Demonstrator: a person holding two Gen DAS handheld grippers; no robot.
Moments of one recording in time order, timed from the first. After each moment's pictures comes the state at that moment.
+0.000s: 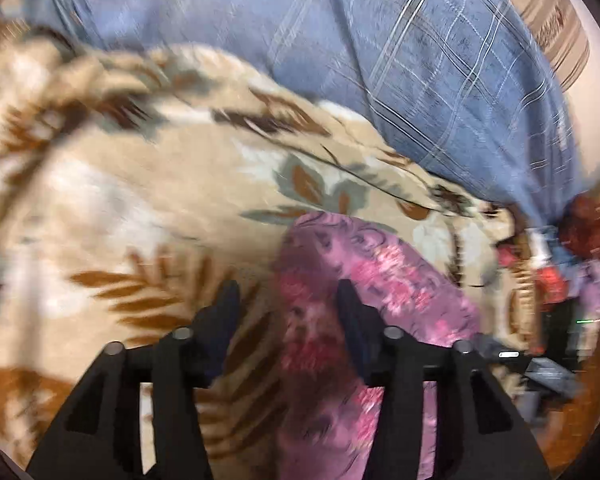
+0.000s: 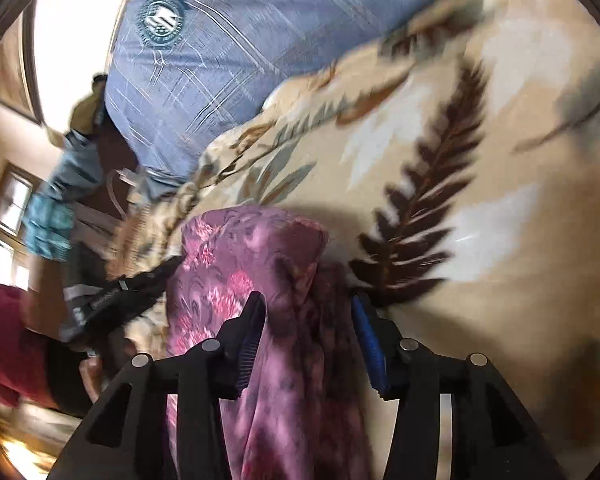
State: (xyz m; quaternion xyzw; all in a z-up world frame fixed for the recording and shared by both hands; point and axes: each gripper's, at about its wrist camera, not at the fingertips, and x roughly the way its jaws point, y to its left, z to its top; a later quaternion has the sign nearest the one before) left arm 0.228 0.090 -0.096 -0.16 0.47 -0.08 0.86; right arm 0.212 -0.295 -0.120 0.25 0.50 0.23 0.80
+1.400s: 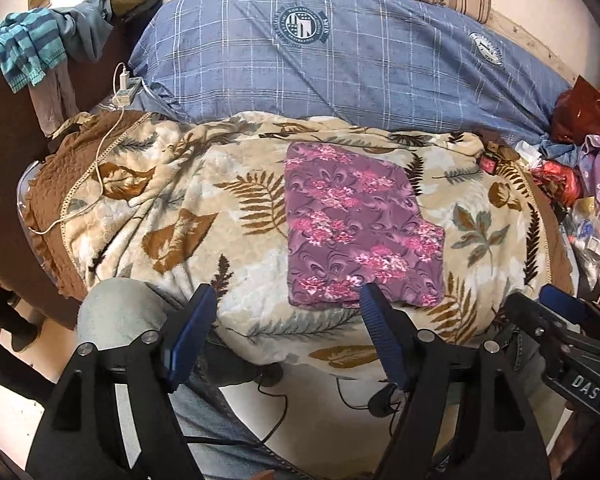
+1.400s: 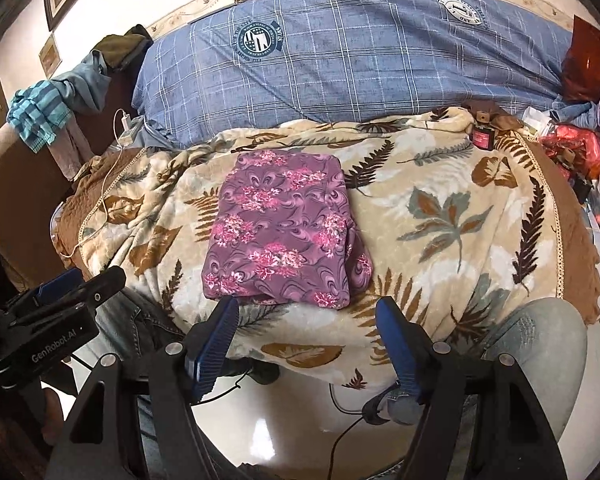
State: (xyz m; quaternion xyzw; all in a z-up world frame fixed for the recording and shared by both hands) left arm -0.079 0.025 0.013 -0.01 0.40 0.00 0.92; right arm -0.094 -0.207 0.014 0.05 0.42 0.07 0.90
